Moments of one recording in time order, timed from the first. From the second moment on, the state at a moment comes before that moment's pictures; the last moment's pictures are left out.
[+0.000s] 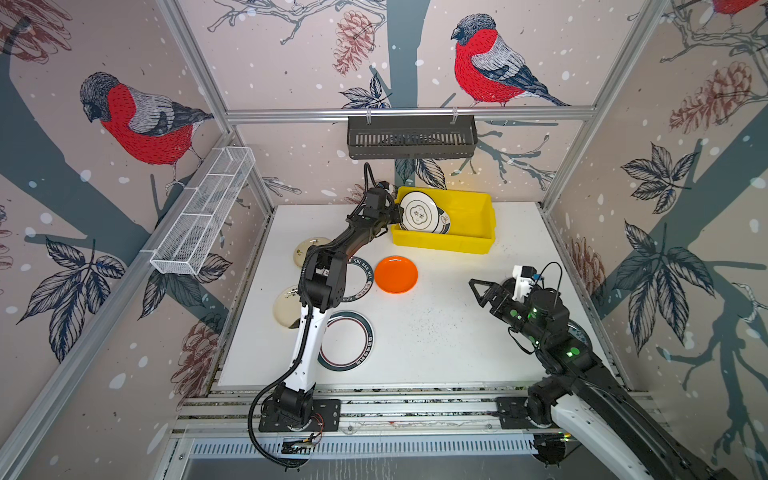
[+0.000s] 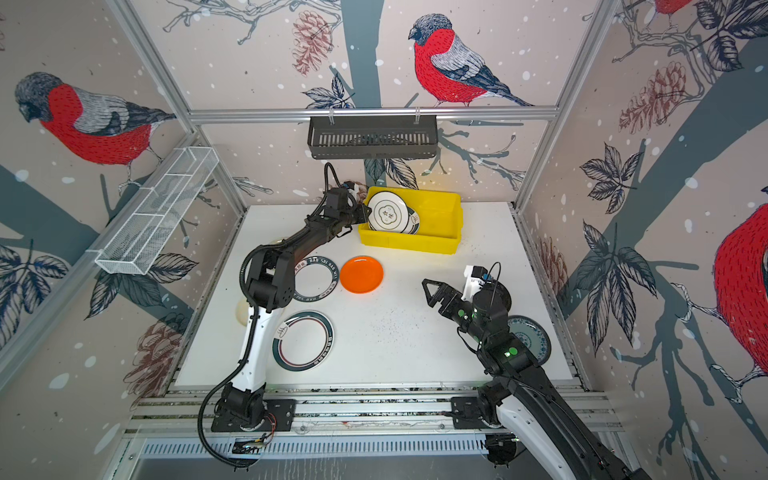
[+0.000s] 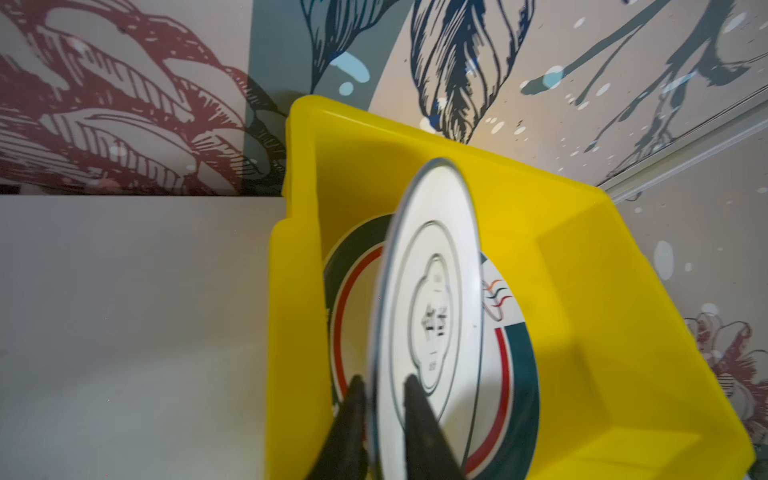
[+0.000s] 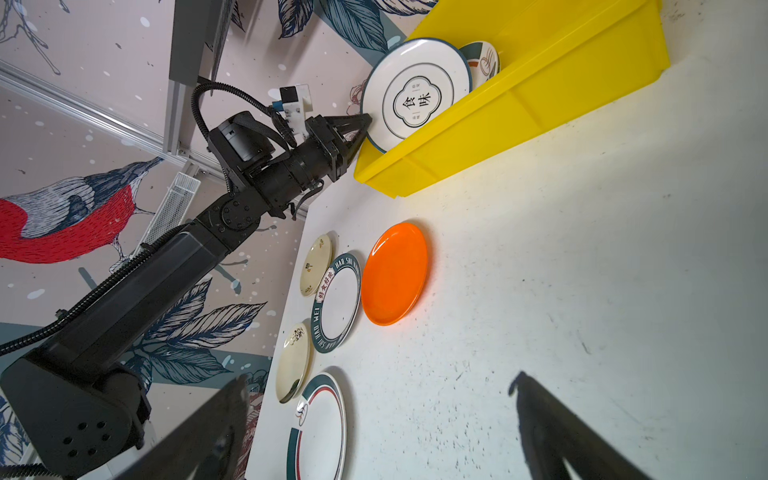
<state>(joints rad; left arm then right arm) -0.36 2.44 2.04 -0.07 0.26 -0.42 0.44 0.60 0.42 -0.11 -0.18 0.90</state>
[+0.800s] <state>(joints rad) -0.45 1.82 1.20 0.29 0.25 -0.45 -0.13 0.89 0.66 -0.58 -0.01 0.62</state>
